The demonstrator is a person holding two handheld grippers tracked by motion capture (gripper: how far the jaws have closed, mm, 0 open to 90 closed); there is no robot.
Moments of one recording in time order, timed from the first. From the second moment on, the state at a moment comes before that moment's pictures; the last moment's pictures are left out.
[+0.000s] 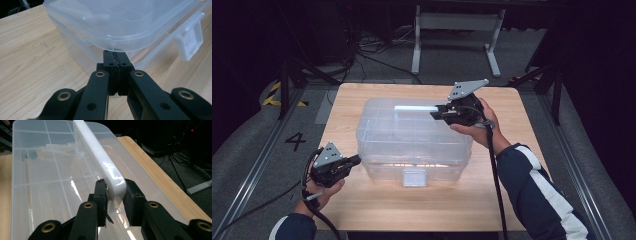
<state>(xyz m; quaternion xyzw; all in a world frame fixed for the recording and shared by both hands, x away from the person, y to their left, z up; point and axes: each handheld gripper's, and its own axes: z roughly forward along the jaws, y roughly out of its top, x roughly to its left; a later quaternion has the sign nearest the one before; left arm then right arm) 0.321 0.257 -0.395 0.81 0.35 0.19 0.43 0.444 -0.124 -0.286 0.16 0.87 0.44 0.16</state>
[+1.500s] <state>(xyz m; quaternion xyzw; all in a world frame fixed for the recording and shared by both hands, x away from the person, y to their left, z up) 0.331 0.254 -0.361 0.80 0.34 0.22 0.44 0.392 -0.245 -0.381 0.25 0.82 0.48 0.20</state>
